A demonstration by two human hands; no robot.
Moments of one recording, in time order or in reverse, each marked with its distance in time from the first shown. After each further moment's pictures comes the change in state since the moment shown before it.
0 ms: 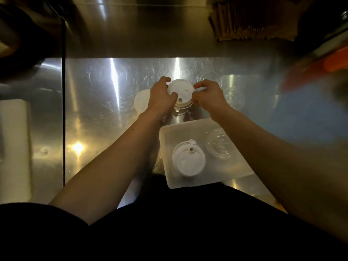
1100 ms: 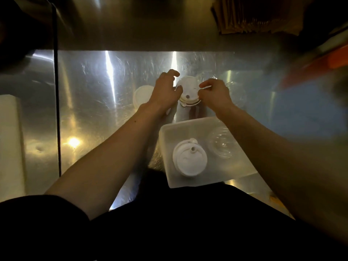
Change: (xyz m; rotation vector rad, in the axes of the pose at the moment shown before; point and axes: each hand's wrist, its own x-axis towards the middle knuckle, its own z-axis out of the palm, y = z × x) left_hand 0.022 -0.008 0.008 0.084 -0.072 0.169; right_hand 0.012 0.010 -0.002 -0.126 0.065 0.002
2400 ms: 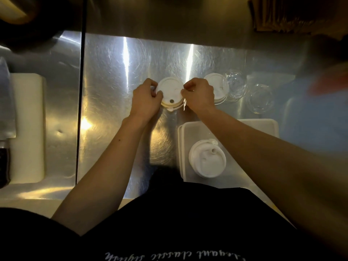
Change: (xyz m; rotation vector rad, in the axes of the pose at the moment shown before) left_hand -0.054 -0.073 -0.064 -0.021 0.189 -0.216; right_hand -0.011 -0.034 0.098 -0.105 -0.090 -0.172
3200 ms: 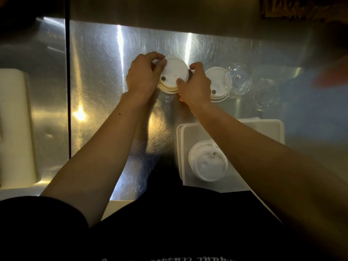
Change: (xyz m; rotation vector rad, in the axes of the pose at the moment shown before) left_hand 0.066 0.010 0.012 0.120 0.086 0.099; right_hand 0.013 -0.012 0.014 0.105 0.016 0.096
